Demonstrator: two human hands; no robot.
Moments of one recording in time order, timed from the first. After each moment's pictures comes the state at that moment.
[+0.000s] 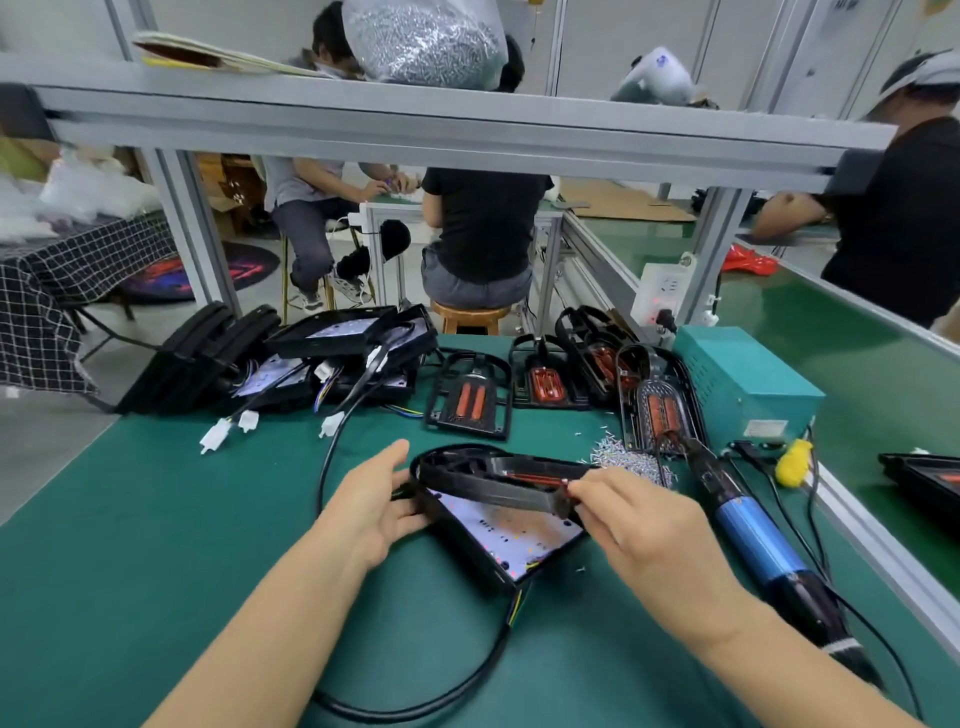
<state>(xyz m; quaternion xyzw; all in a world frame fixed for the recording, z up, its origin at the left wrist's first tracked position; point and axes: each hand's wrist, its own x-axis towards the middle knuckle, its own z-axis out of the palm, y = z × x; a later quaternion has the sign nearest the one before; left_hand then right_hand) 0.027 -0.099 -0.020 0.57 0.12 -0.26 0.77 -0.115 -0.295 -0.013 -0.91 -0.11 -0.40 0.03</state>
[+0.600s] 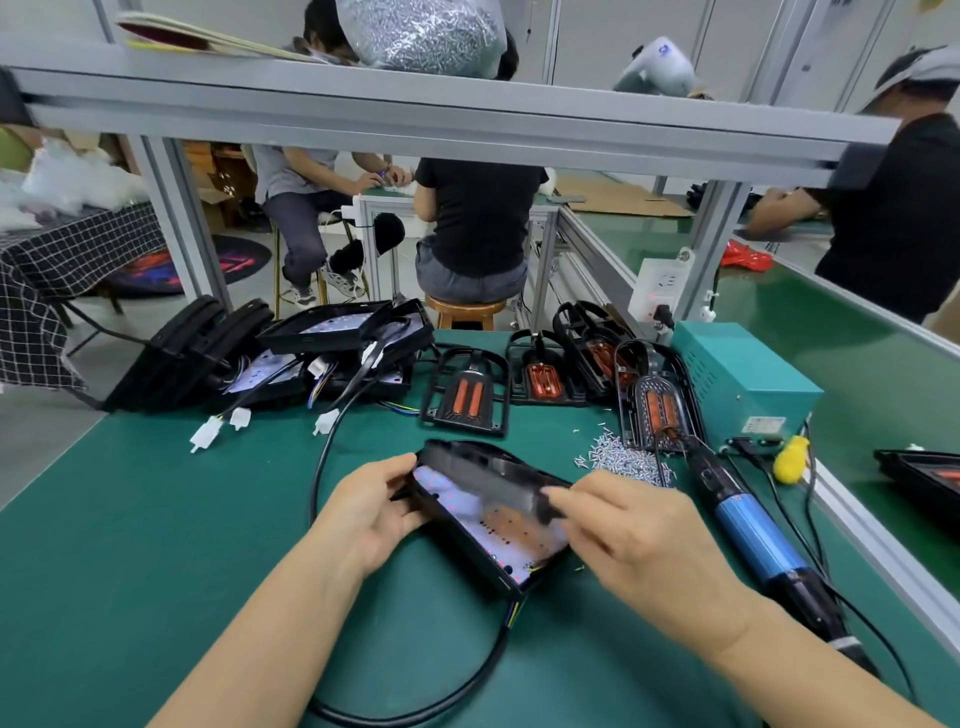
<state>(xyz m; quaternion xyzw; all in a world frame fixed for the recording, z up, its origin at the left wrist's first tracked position) 0.033 -0.100 -0.030 0.51 0.11 -0.29 0.80 -0.119 -0.287 0.000 -0.93 -0.15 -0.33 0.07</state>
